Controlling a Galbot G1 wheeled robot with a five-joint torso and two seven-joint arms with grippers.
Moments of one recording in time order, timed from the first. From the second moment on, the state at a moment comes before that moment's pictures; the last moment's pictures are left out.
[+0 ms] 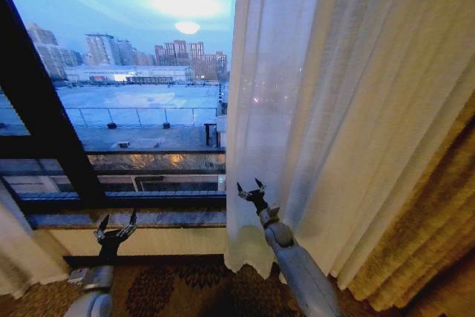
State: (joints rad) left arm 1.45 -1.27 -0.82 -1.77 -0.53 -0.30 0.12; right arm -0.85 1.35 0.18 1.37 0.29 0.19 -0.07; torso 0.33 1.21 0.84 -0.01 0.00
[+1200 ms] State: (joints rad) left arm 1.45 -1.27 -0.82 -1.77 -0.53 -0.30 0.12; right arm -0.71 1.44 0.20 1.16 0.16 0.21 0.03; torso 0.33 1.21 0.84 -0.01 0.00
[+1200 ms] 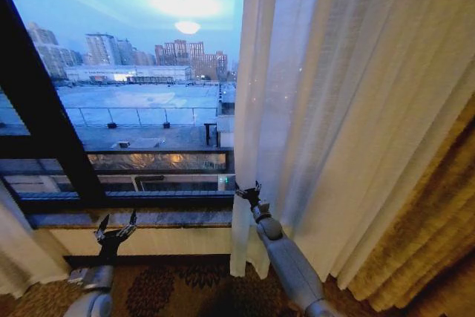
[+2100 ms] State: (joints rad) left arm 1.45 -1.27 -0.82 -1.77 -0.53 -0.30 0.12; right arm -0.75 1.42 0.22 1.20 0.27 0.20 -0.07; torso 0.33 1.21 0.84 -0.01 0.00
